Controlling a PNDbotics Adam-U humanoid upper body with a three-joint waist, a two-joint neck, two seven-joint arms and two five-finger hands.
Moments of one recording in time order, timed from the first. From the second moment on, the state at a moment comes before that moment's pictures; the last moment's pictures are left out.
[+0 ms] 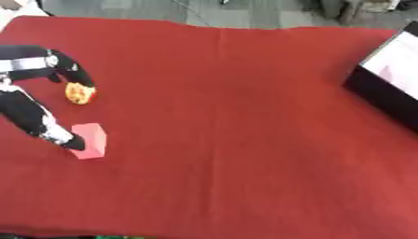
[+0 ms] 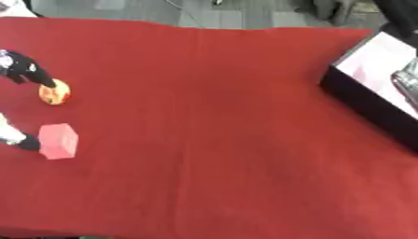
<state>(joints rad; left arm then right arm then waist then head) -0.96 0.68 -0.51 -1.56 -0.38 0.31 -0.82 -0.25 -0.98 -0.07 -1.99 -0.30 0.24 -0.88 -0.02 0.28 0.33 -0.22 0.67</state>
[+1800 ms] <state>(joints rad) -0.95 0.58 -0.53 -1.24 -0.66 0.14 -0.76 -0.22 -1.00 -0.26 -1.99 -0.39 0.25 -0.87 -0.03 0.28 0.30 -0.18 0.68</state>
